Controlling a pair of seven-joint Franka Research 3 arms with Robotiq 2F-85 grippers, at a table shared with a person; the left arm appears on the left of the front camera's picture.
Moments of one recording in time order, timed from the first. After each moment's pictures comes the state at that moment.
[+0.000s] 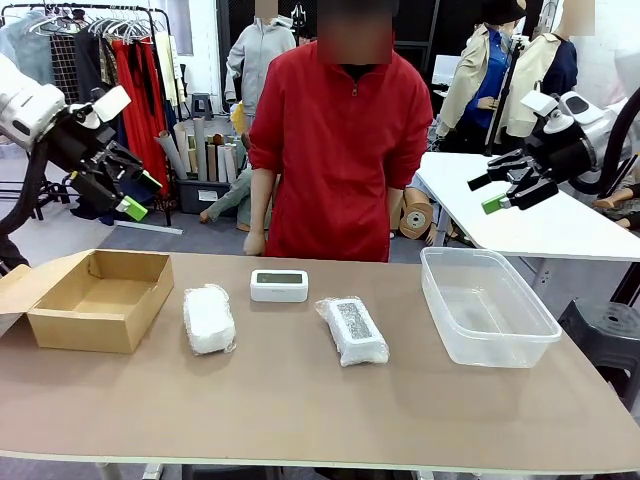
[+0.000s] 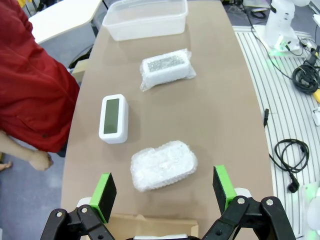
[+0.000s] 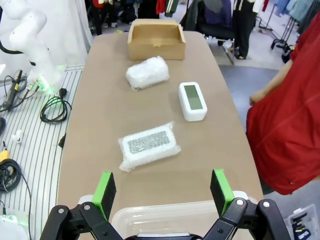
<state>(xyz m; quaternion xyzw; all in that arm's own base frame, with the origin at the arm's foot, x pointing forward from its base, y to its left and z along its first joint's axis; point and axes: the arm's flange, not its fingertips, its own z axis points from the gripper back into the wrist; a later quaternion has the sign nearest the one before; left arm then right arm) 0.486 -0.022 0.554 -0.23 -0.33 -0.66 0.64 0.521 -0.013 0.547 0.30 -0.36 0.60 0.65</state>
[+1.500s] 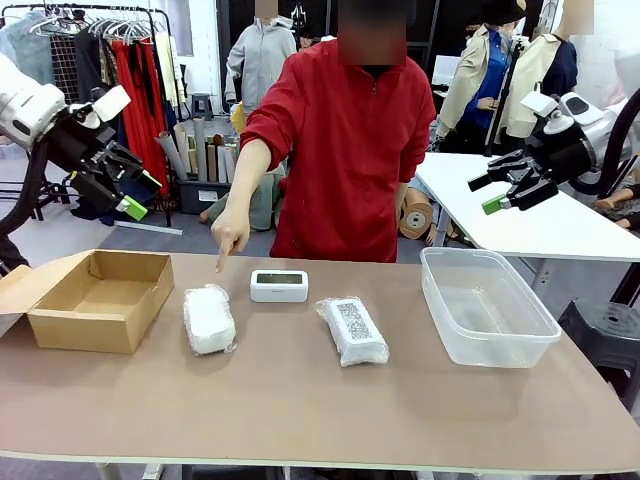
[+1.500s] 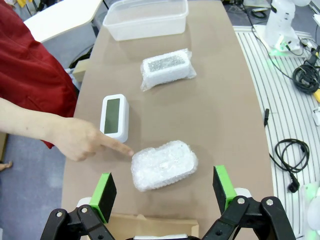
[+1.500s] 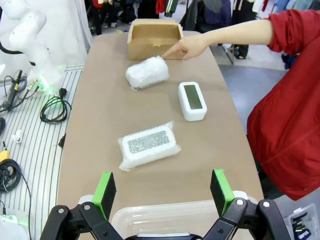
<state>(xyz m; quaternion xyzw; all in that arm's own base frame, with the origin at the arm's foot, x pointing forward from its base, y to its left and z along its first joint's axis) 0.486 -0.022 0.555 -0.23 -0.33 -0.66 0.64 0.522 -0.014 0.547 0.30 -0.36 0.60 0.65</state>
